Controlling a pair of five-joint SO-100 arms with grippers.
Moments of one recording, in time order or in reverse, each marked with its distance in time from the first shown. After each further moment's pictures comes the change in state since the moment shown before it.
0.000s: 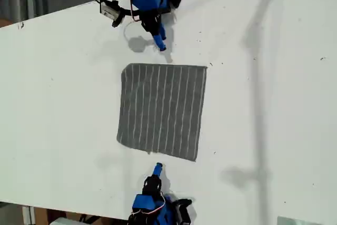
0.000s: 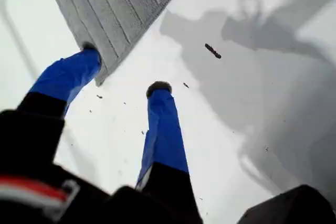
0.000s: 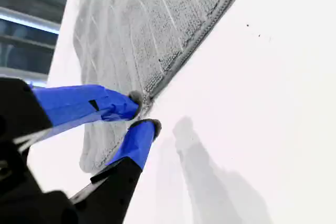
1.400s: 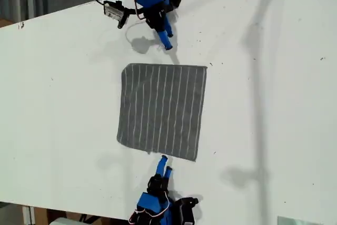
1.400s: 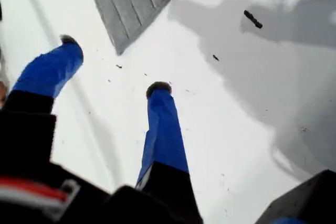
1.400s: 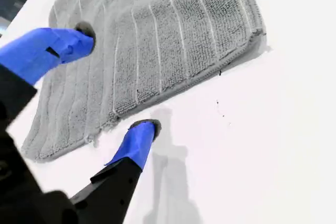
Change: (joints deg) arm 0 12.7 0.0 -0.8 -1.2 -29.3; arm 1 -9.8 0.1 -2.9 3.3 7.9
